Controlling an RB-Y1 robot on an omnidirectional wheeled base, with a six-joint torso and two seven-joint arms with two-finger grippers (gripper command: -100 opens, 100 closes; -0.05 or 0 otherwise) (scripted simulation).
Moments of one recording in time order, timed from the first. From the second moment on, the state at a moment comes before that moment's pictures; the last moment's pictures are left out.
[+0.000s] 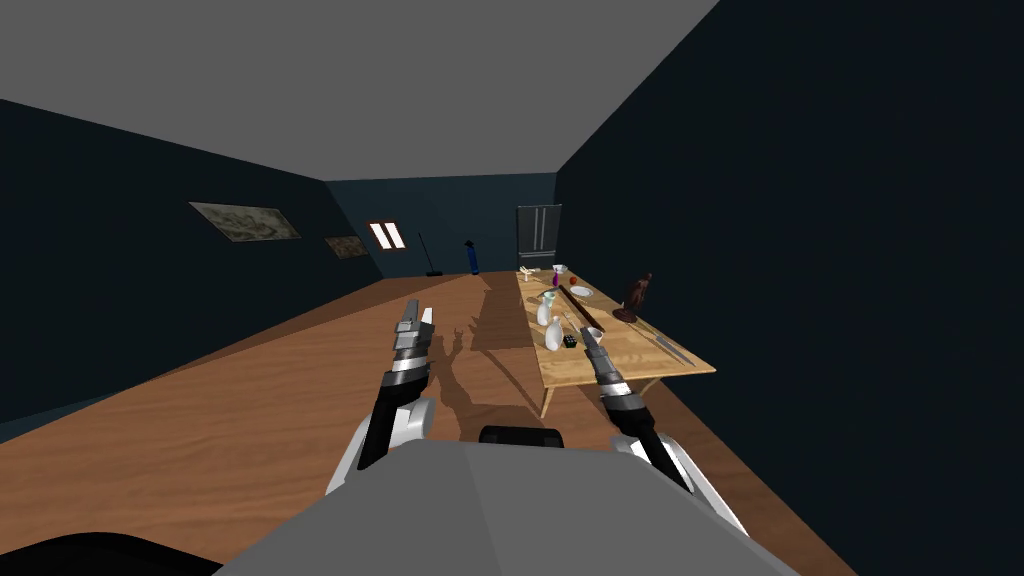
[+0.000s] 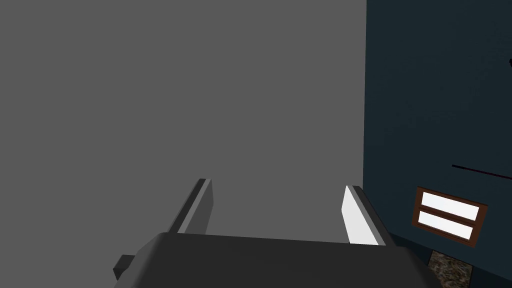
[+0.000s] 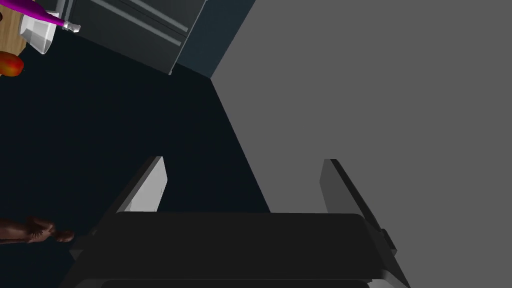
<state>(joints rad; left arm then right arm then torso) 0.48 -0.03 0.06 -2.27 -0.09 -0.41 0.01 0.53 -0.23 0.08 -2.00 0.12 -0.48 0.24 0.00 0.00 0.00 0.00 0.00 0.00</state>
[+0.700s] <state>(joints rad) 0.48 -0.03 0.06 -2.27 -0.09 -0.41 0.01 0.51 -0.41 0.14 -1.81 0.31 -0.55 0.33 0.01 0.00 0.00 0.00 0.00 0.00</state>
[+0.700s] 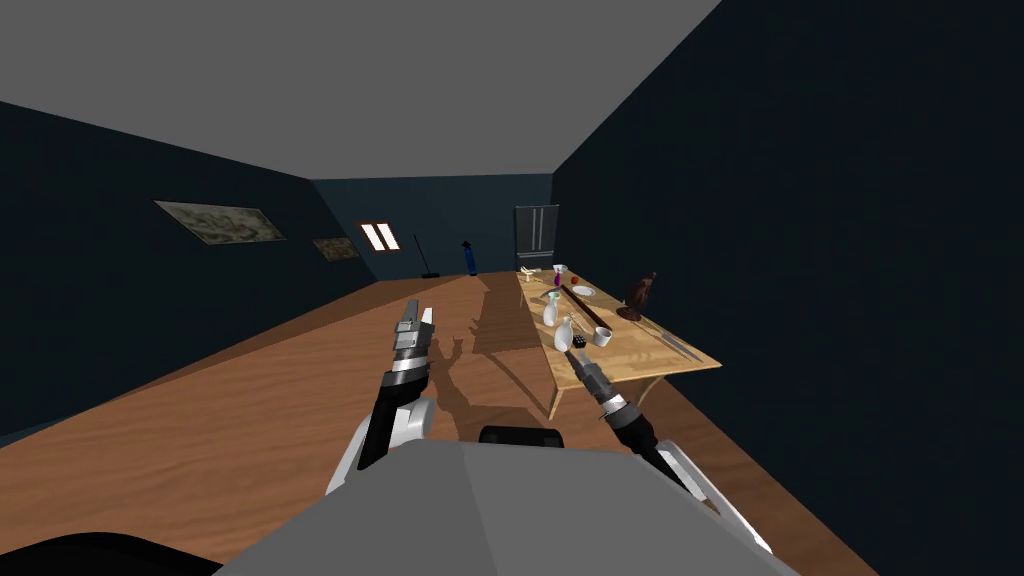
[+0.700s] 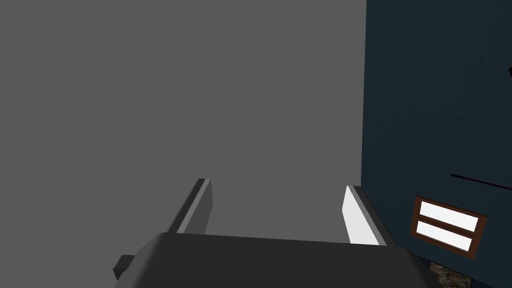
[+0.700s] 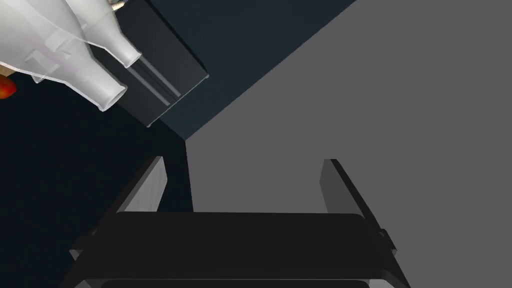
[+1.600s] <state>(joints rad) 0.48 -0.03 0.06 -2.27 -0.09 -0.41 0.01 0.46 -0.61 0.20 -1.61 0.53 -0.61 0.43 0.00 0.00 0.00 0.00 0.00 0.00</state>
